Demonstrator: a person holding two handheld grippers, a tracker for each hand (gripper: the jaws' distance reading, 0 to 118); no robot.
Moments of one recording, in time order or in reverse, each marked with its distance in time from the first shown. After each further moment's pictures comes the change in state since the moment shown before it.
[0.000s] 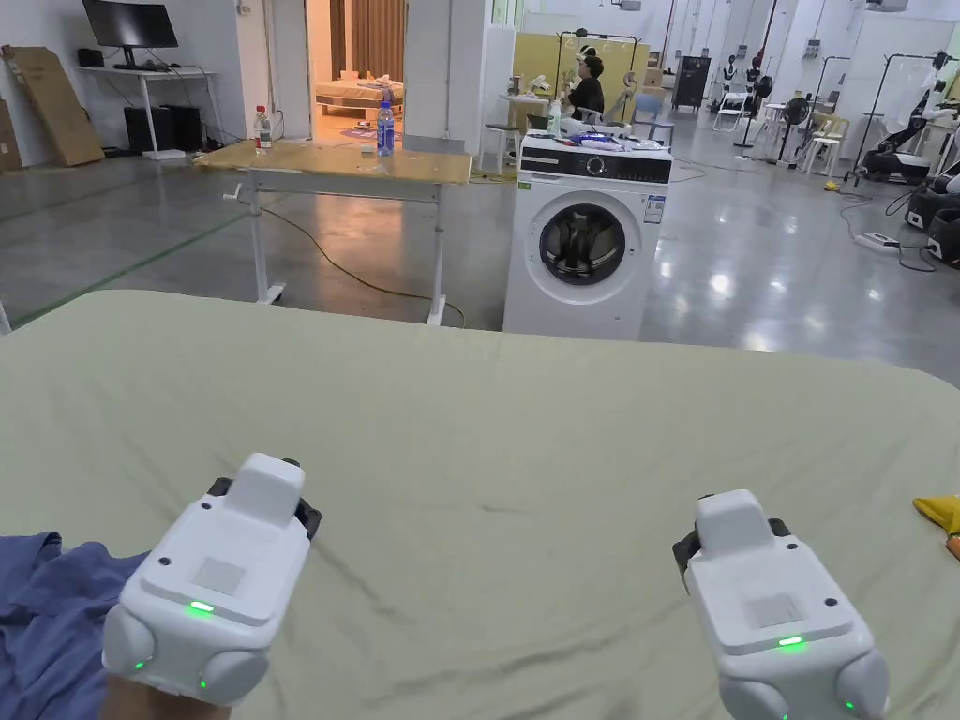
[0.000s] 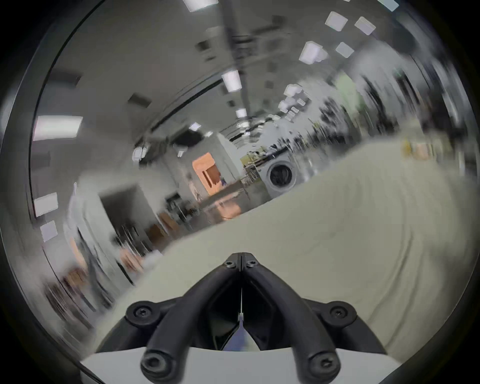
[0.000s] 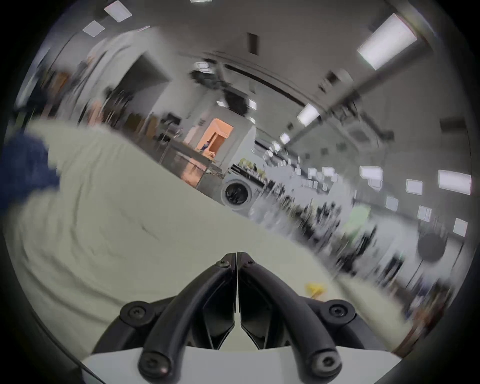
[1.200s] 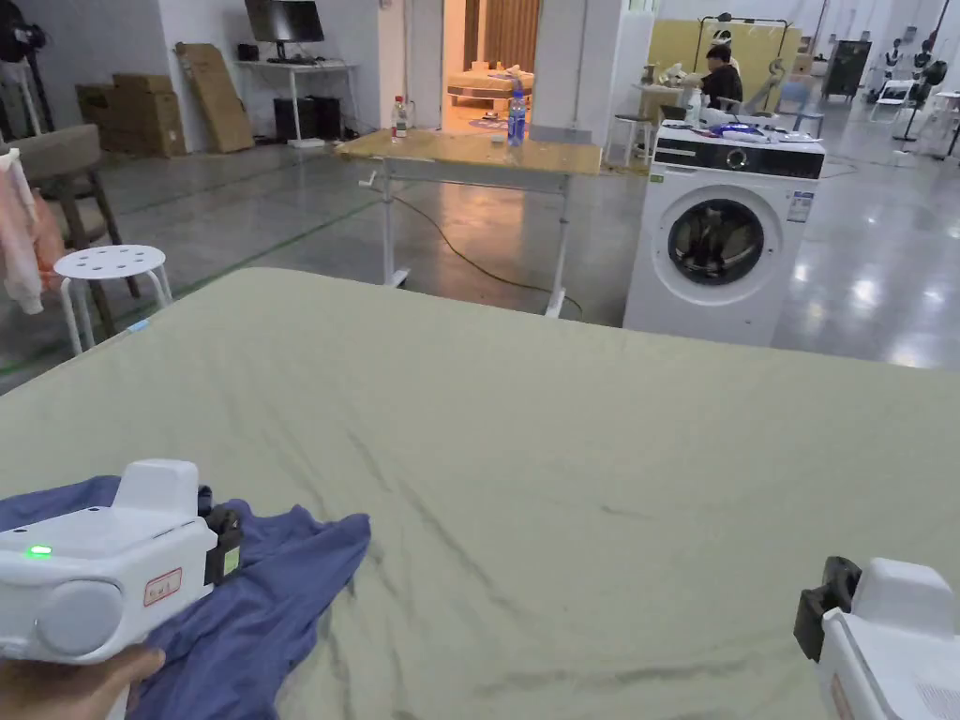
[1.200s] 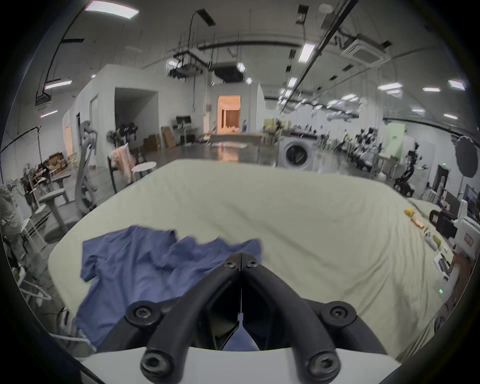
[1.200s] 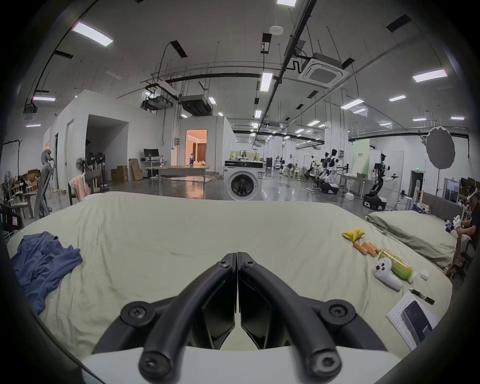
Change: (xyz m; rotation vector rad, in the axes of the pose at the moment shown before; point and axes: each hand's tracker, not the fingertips) left arm -0.164 -0.041 0.031 -0.394 0.062 0.235; right arm -0.023 -0.028 -0.002 -0.014 0.030 -0.248
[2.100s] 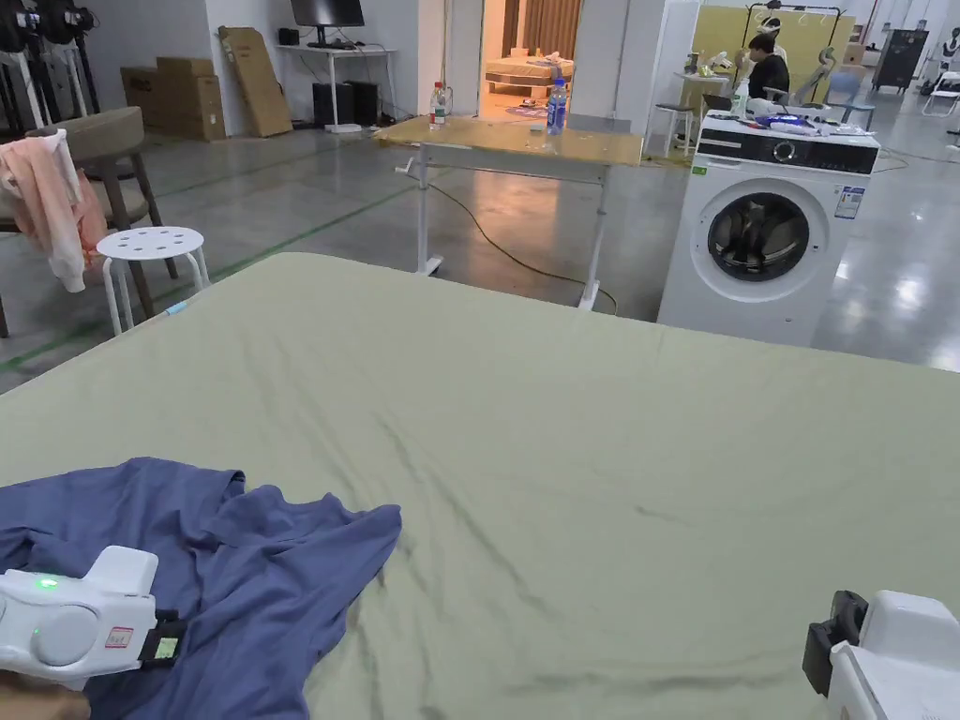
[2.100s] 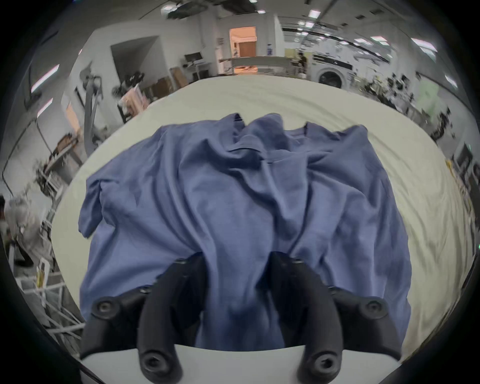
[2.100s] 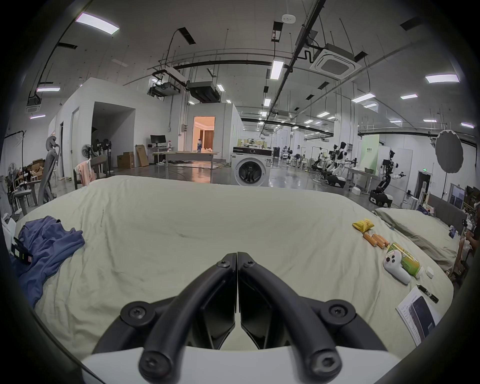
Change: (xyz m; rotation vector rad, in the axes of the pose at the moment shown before) left arm -0.076 -0.081 -0.084 -0.361 0.109 -0.091; right arm -0.018 -0.013 -0.009 -0.067 0.034 0.038
